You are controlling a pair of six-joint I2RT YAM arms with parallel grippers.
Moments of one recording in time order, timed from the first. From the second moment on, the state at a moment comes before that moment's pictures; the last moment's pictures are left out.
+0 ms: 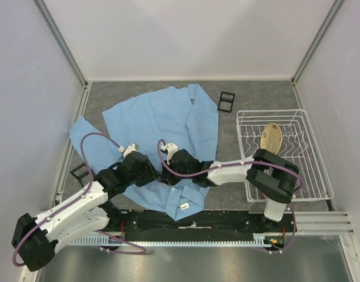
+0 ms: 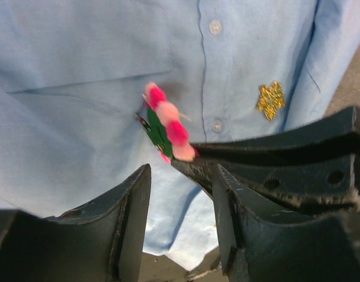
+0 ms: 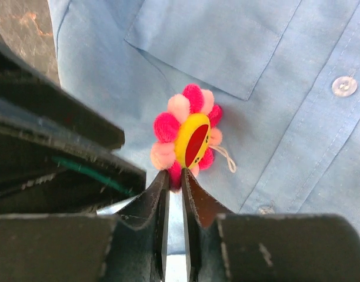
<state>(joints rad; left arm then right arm) -0.72 0.85 0.51 -0.55 -0.15 -1.05 1.10 1.79 0.89 0.30 -0.10 0.54</state>
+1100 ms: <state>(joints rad) -0.73 0.92 0.48 -0.47 -0.17 -1.05 1.07 1.75 0.84 0.33 -0.07 0.58</state>
